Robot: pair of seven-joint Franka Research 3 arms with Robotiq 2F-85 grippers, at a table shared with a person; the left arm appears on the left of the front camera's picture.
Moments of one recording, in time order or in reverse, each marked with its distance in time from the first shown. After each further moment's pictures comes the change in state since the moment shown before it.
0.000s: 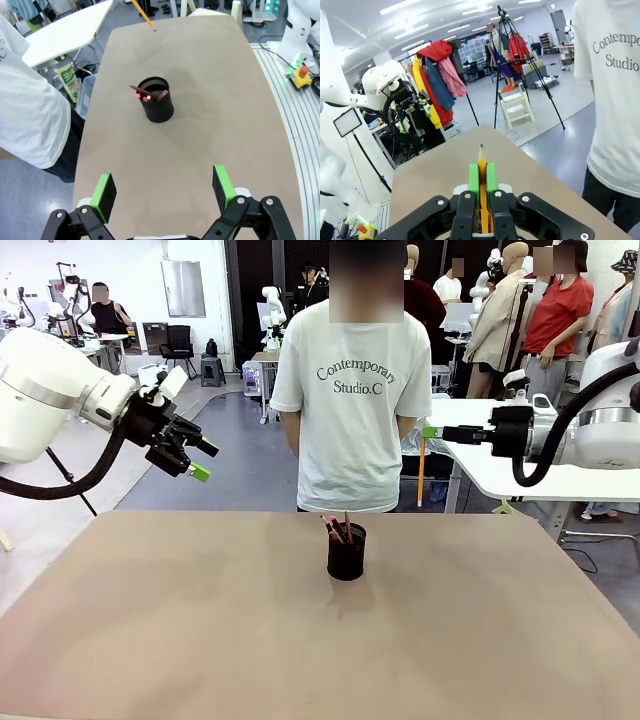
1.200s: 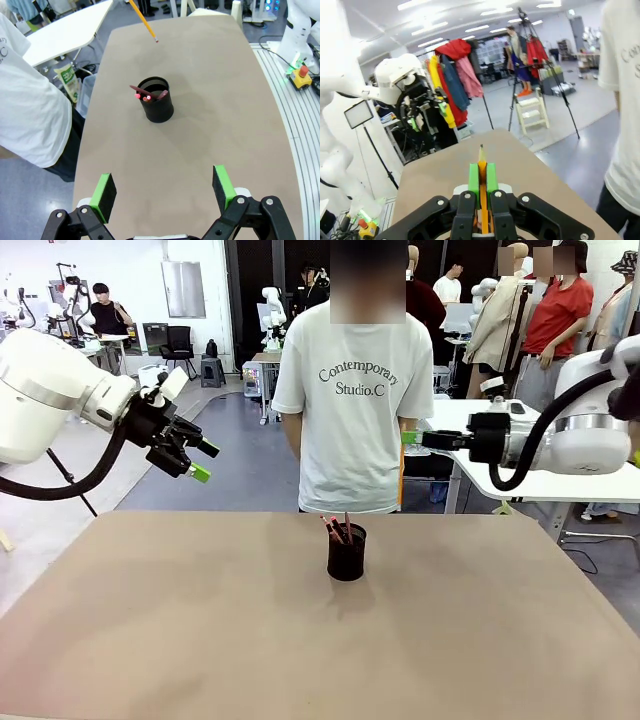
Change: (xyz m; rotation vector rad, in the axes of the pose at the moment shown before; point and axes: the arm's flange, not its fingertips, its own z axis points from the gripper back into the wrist) left arm 0.000 0.000 0.000 0.000 0.000 0.000; right arm -0.012 0.011 -0.047 0.114 -0.016 0.059
